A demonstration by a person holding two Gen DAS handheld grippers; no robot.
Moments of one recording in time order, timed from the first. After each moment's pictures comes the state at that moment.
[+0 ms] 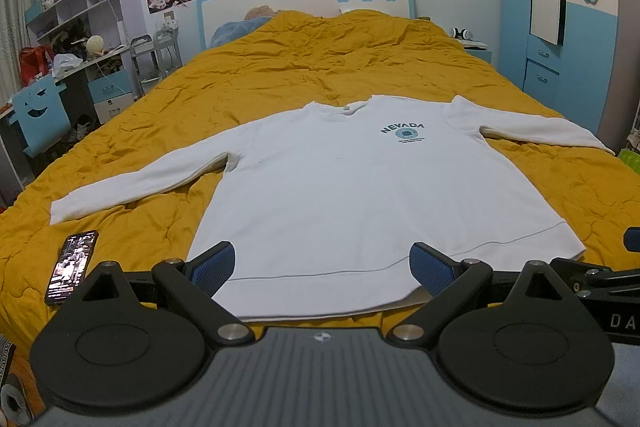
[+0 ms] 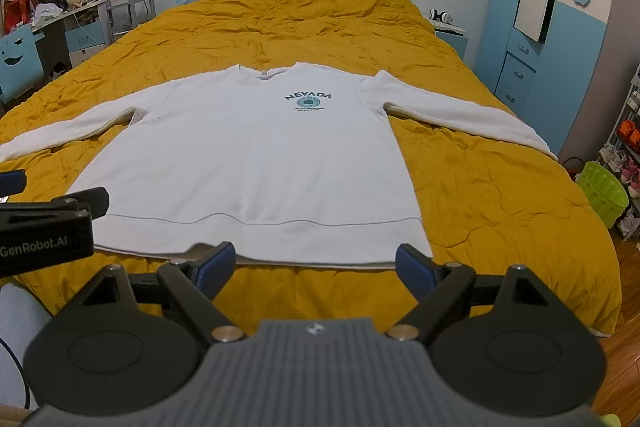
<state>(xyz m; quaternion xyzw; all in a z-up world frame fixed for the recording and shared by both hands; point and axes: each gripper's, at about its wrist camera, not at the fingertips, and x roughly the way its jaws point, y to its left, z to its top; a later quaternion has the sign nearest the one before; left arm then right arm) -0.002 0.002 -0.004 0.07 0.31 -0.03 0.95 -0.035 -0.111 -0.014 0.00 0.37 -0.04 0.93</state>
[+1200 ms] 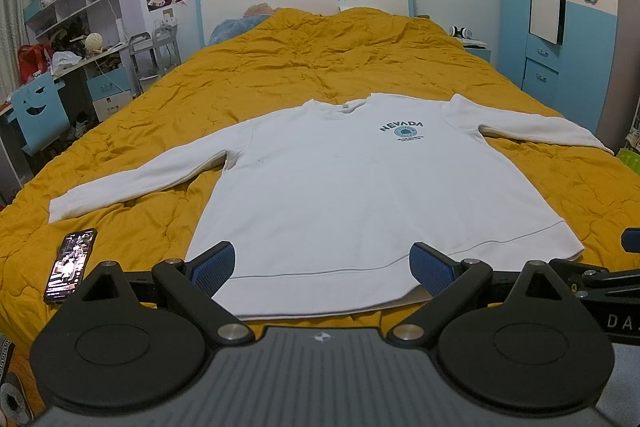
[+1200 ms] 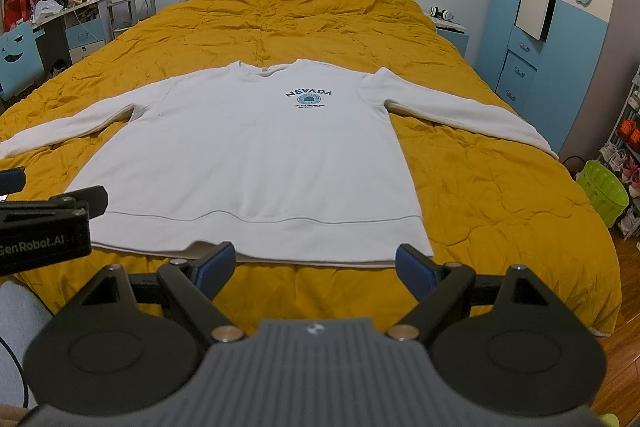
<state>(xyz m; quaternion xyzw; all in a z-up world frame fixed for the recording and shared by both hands) -0.002 0.000 -0.006 0.06 0.31 -0.03 0.95 -0.035 -0.112 -0.016 0.00 0.37 -0.04 0.93</state>
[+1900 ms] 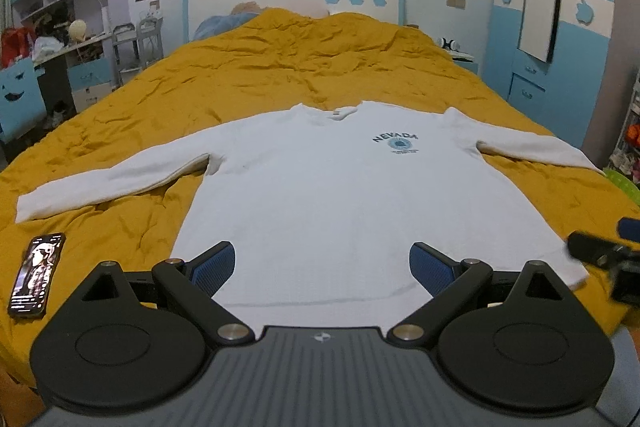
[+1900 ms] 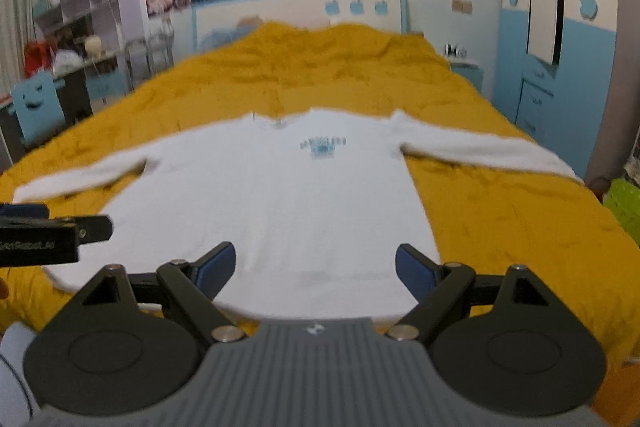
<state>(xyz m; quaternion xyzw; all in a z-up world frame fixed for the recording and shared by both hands) 0.041 0.024 -0.022 0.02 0.31 -0.07 0.95 -0.018 -0.145 -0.031 0.04 0.27 -0.01 0.96</state>
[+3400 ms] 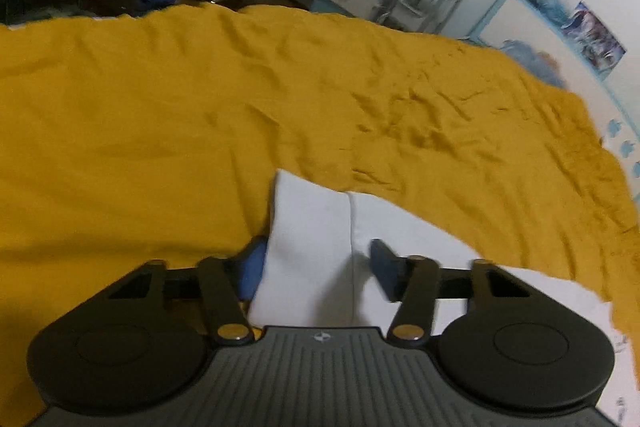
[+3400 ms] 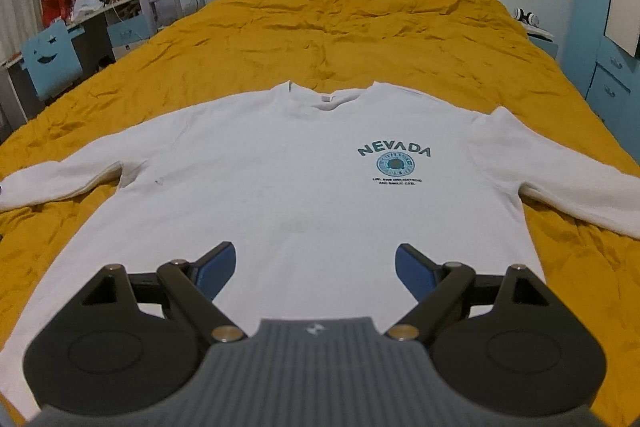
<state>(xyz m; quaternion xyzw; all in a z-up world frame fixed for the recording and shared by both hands) 0.242 0.501 -0.107 -0.31 0.34 0.20 0.86 0.258 -0.092 -0.071 0.01 0.38 0.07 0.92</state>
